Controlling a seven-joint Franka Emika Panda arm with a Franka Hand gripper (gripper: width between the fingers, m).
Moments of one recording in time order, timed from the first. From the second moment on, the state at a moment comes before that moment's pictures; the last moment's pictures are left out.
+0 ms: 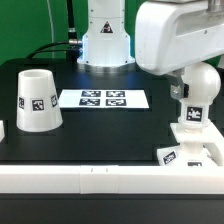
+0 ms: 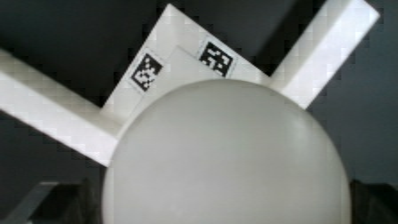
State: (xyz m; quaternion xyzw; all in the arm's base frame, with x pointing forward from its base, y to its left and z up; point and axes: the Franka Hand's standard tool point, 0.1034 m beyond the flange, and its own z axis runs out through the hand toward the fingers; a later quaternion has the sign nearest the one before) arm 0.630 0.094 0.124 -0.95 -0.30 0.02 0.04
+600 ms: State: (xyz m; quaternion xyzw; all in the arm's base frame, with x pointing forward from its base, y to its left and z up) arm 0.637 0.089 0.121 -0.84 -0.54 -0.01 0.01
